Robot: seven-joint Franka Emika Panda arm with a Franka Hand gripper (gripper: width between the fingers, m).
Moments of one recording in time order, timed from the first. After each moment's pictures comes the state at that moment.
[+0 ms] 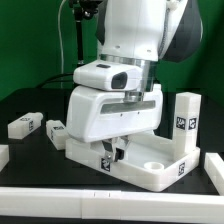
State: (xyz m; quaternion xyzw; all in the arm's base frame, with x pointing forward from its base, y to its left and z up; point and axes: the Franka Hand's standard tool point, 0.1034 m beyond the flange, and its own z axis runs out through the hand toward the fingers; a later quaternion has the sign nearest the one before) arm 0.576 -0.029 0.027 0.90 0.43 0.02 0.08
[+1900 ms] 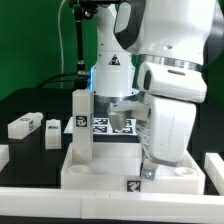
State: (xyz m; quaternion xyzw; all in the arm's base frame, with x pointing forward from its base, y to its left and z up) arm 0.654 0.020 0.035 0.72 0.69 0.01 0.12
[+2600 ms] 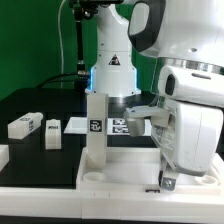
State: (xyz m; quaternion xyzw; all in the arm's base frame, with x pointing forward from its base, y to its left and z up) arm 0.671 0.035 0.032 0.71 0.70 0.01 0.12
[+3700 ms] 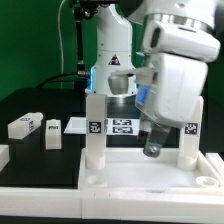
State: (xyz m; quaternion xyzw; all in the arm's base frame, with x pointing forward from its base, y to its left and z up) arm 0.660 0.001 0.087 0.70 0.70 0.00 0.14
